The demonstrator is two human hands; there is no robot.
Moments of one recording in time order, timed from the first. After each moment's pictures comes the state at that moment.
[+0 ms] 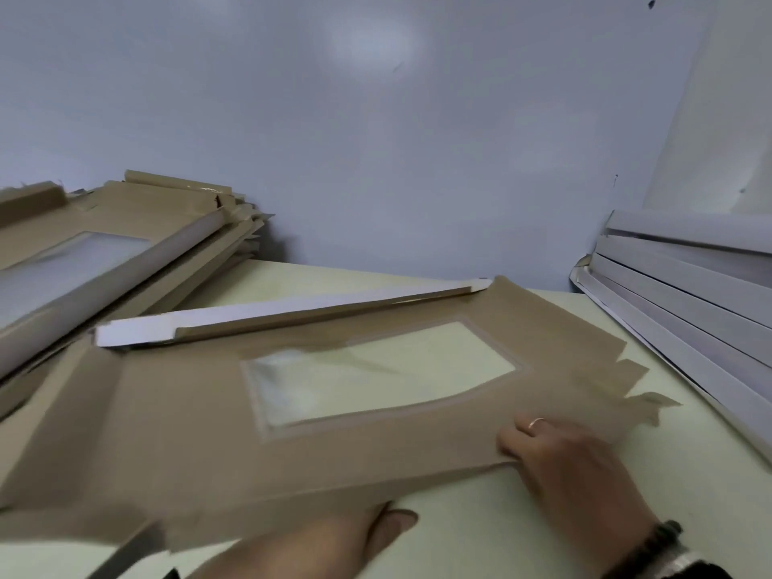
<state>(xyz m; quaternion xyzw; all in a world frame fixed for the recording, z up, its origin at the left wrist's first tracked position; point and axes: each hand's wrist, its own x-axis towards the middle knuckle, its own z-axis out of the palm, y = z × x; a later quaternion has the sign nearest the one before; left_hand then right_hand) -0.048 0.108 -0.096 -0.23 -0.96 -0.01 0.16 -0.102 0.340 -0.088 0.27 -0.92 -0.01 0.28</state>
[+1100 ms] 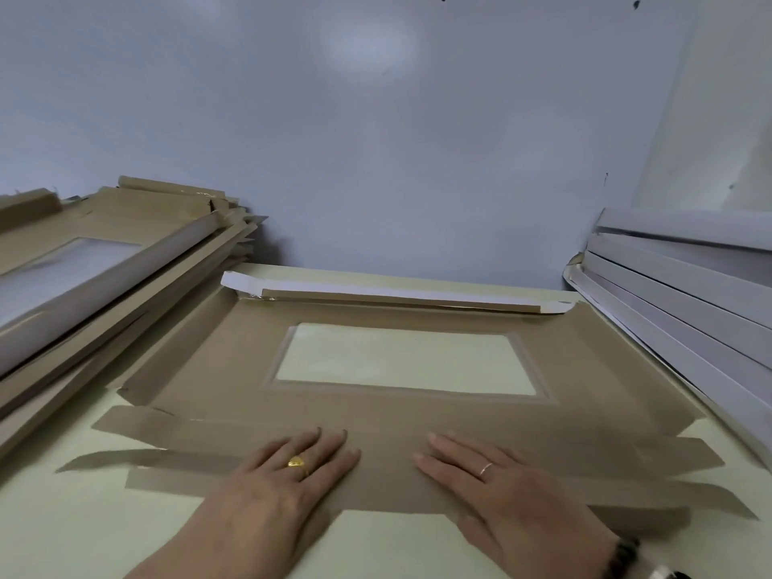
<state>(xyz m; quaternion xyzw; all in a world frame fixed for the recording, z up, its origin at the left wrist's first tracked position) -0.049 0.069 -0.101 -0.24 -0.96 0.01 0.12 -0.088 0.324 -0.098 0.41 -0.90 0.04 0.14</state>
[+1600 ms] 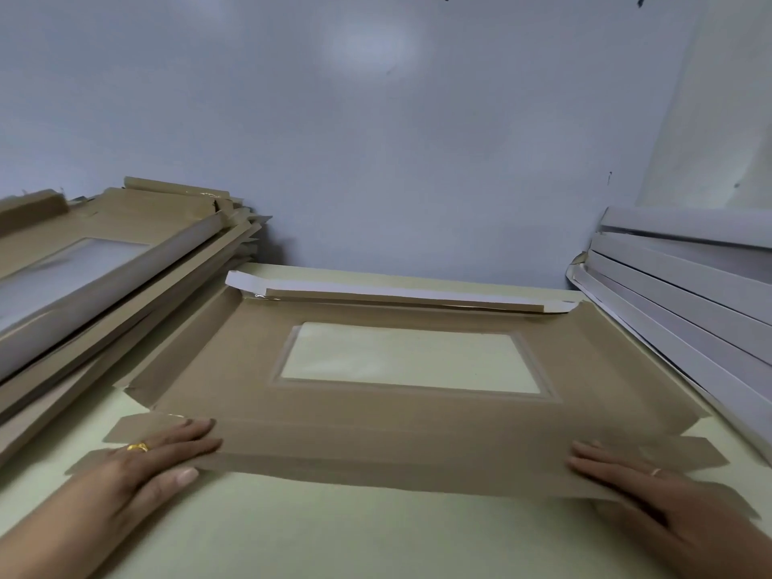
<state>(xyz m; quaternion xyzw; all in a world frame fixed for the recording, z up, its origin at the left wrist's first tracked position) -0.035 -0.054 -0.115 -0.09 -0.95 -0.27 0.13 -0.080 0.437 -0.095 0.27 -0.94 0.18 0.06</state>
